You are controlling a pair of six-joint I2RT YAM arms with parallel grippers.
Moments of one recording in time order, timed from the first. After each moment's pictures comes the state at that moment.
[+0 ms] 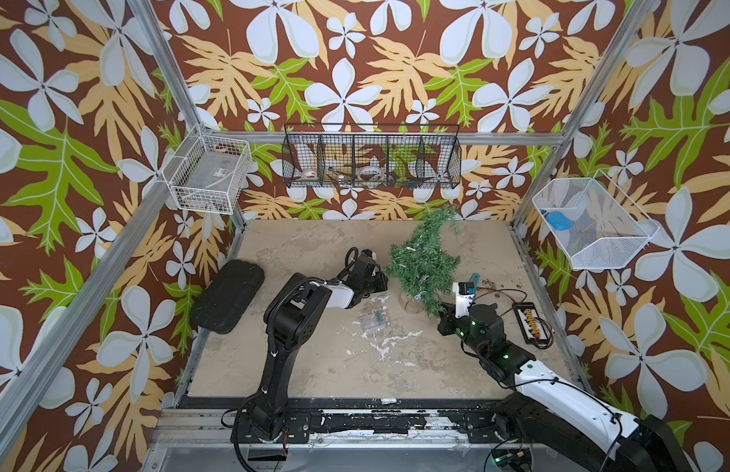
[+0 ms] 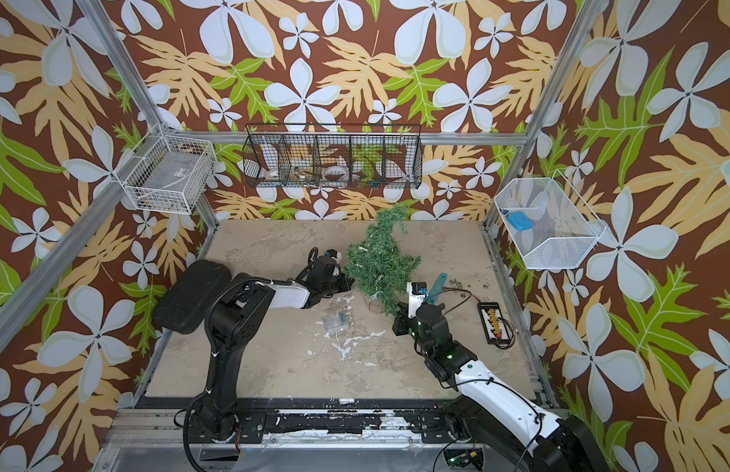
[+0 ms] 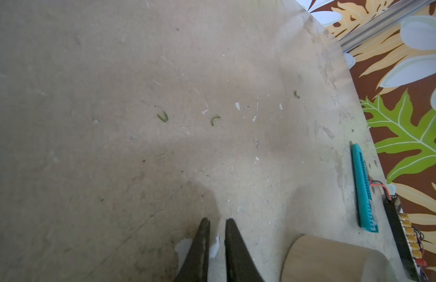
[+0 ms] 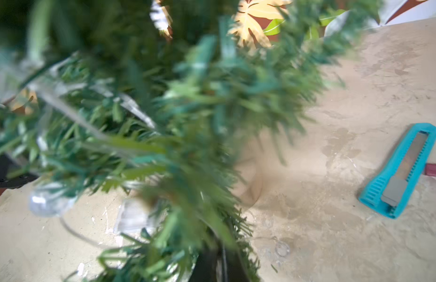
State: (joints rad) left arm -0.56 2.16 1.22 0.31 0.16 -0.67; right arm 0.52 0.92 0.37 0.16 0.07 0.37
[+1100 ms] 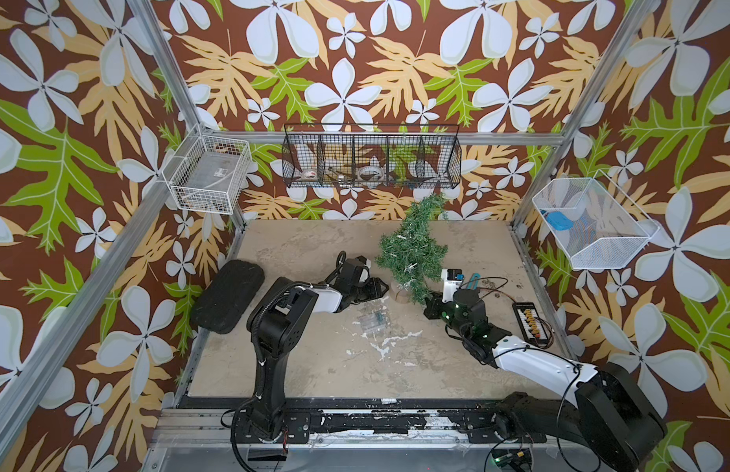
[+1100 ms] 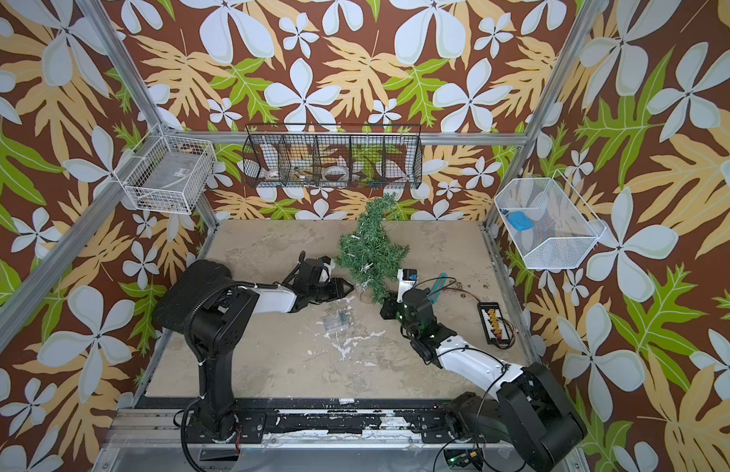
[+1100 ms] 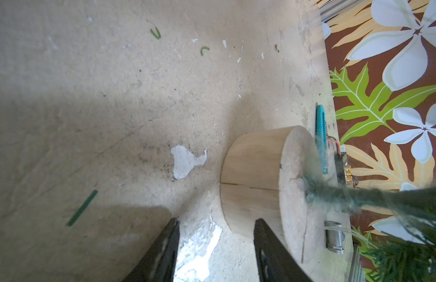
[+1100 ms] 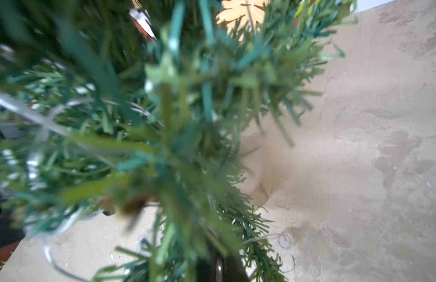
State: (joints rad) left arm -0.50 2.03 1.08 0.28 0.38 -0.72; right arm 0.52 1.22 0.49 0.36 0.05 0.51
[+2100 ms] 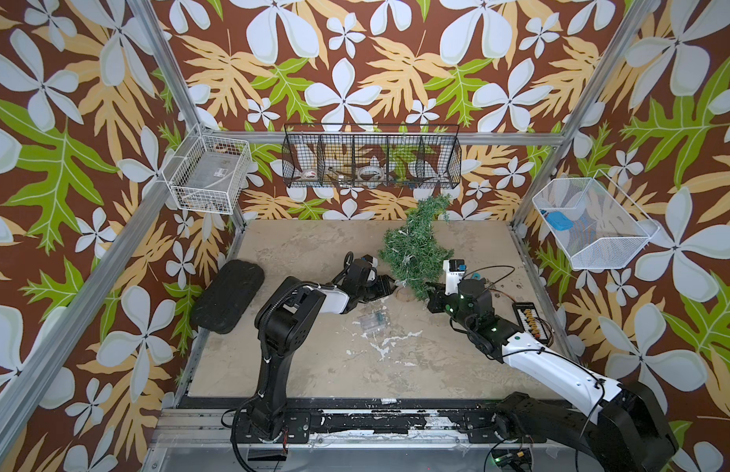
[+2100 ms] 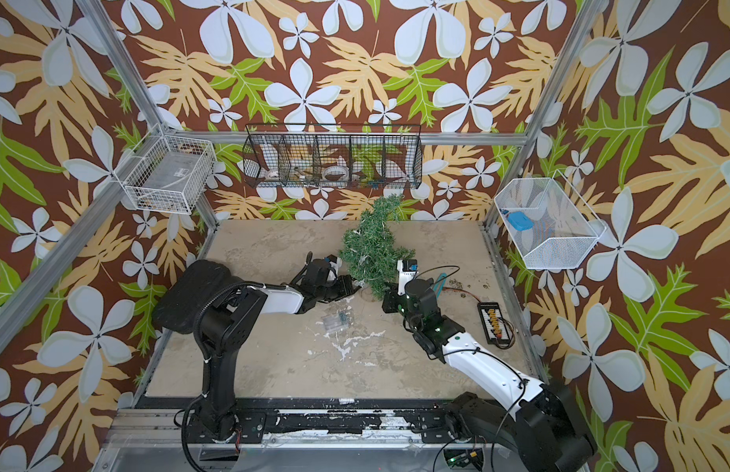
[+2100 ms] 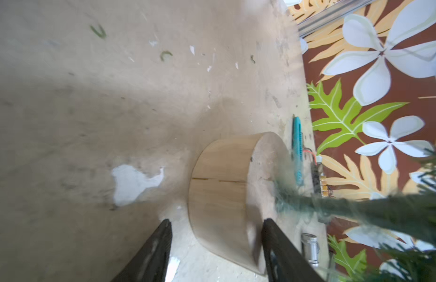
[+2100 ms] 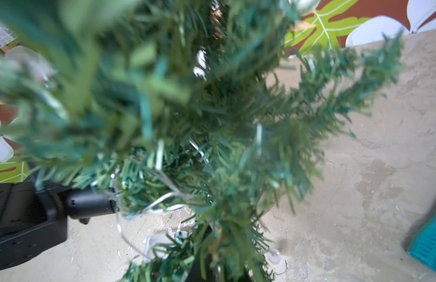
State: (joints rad) left arm -0.55 2.08 1.12 0.38 0.36 -0.82; right arm 0.52 1.12 0.62 0.11 0.05 0.42
